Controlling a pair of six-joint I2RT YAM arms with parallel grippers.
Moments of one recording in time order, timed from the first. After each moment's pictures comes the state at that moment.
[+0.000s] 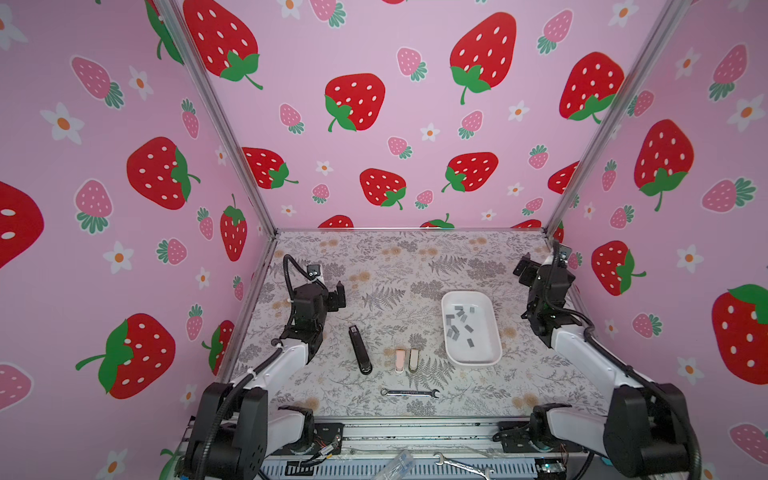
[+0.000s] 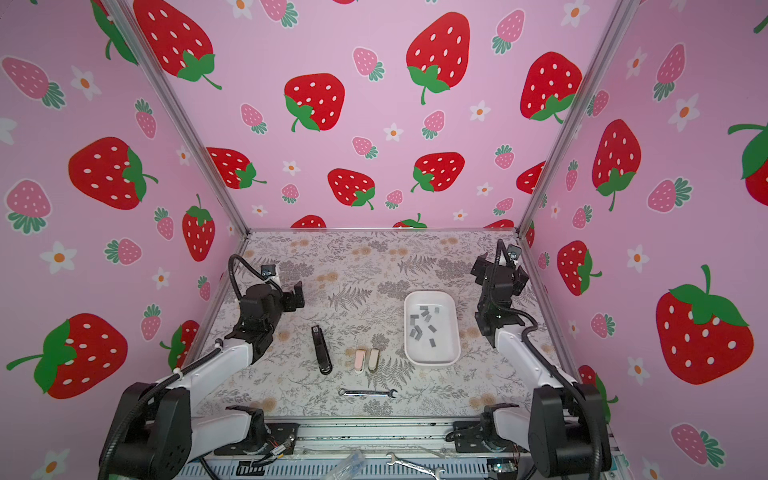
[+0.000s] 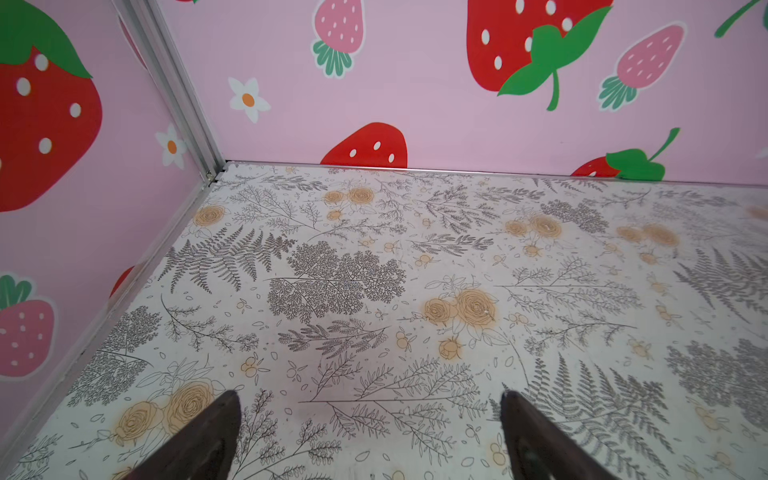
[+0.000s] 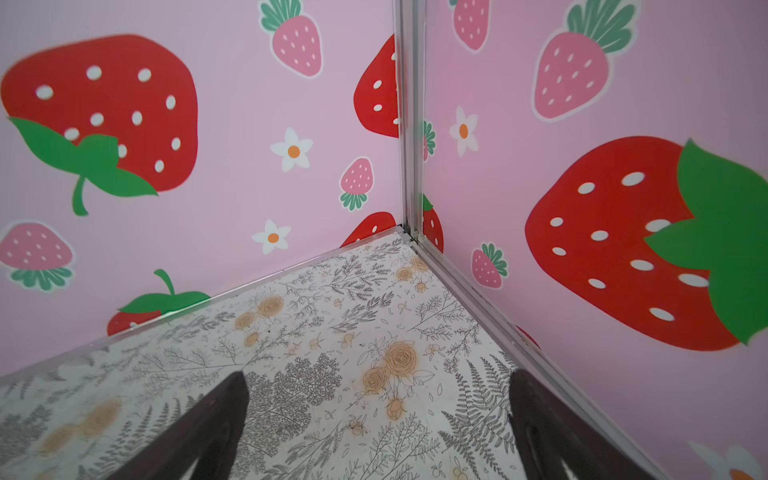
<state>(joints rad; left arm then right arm) -0.15 1.16 0.48 0.33 -0.19 -0.09 0.20 1.14 0.66 0.30 0.50 0.26</state>
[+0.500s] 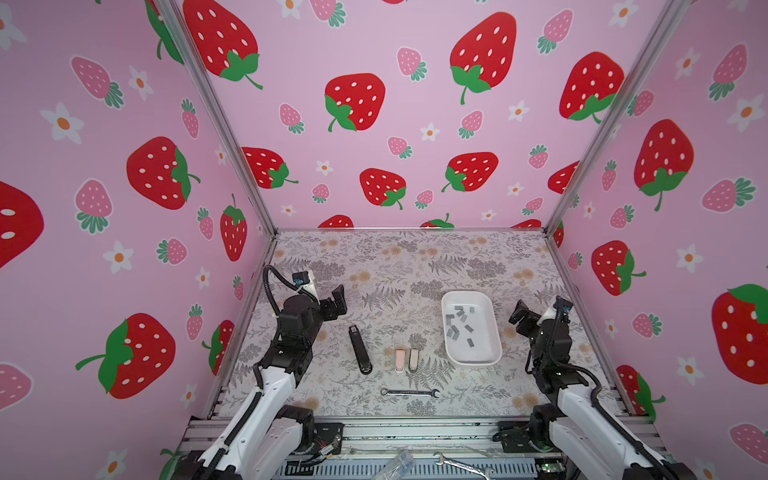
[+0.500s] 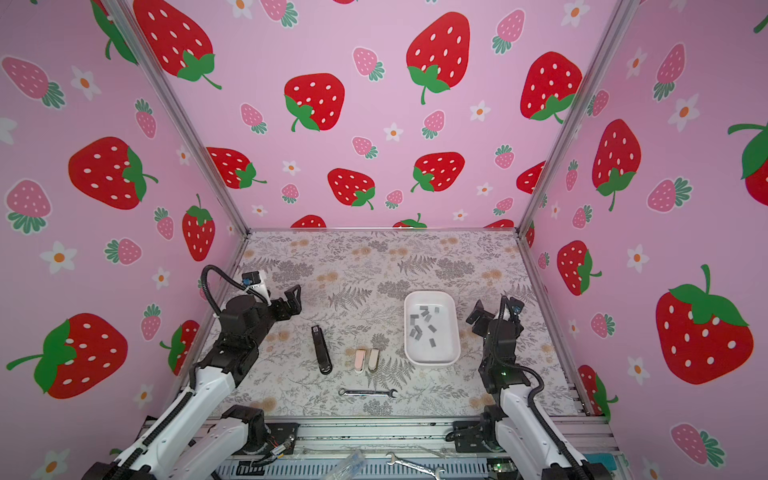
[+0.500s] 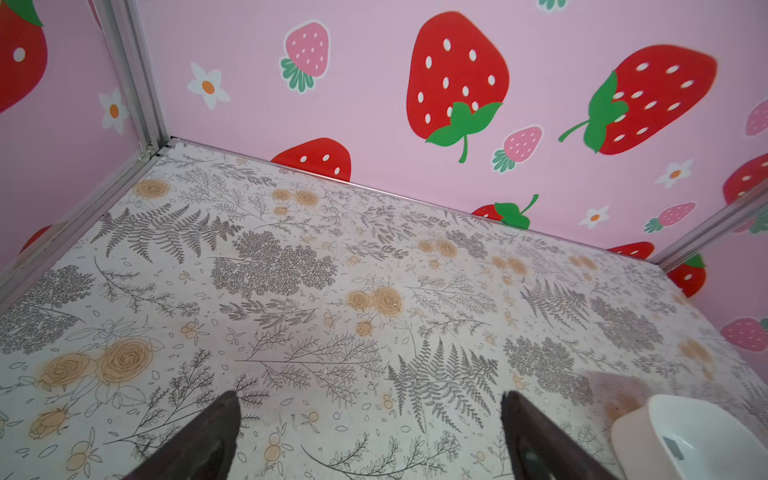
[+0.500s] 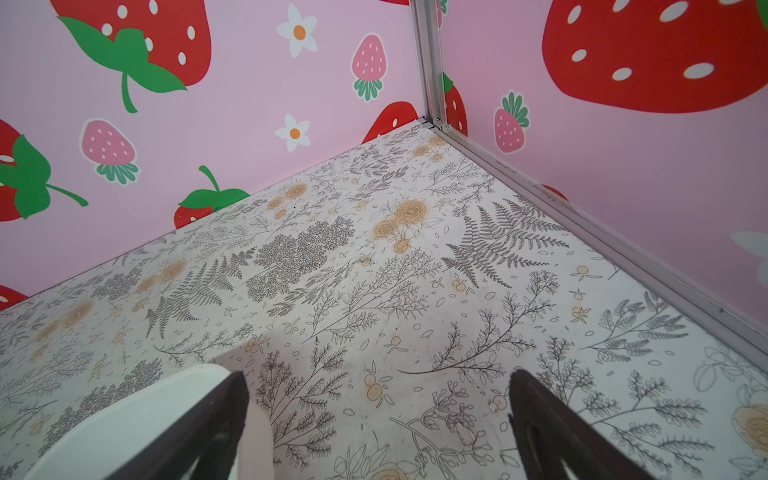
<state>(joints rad) -0.15 0.84 0.50 0.04 -0.04 -0.31 0.21 0.81 0.19 0.32 0.34 0.38</state>
